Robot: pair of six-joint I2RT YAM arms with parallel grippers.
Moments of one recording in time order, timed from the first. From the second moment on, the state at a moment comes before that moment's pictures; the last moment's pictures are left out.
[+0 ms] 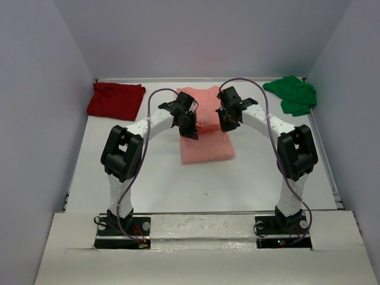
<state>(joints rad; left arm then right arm) -0.55 1.94 1.50 -0.59 0.24 -0.58 0.47 1.91 1.54 -0.69 0.10 0.21</state>
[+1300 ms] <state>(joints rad) -0.48 2.23 1.80 -0.70 0.19 -0.56 0.46 2.29 1.91 -0.70 0.09 0.17</state>
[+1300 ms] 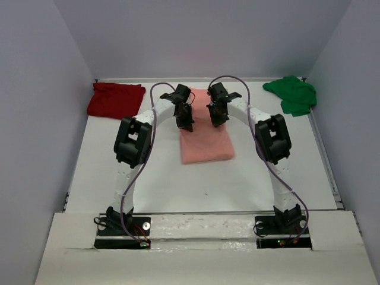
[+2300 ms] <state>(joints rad) -0.43 2.24 1.81 -0.70 0.14 -0.54 0.42 2.16 1.89 -0.72 0.16 0.13</state>
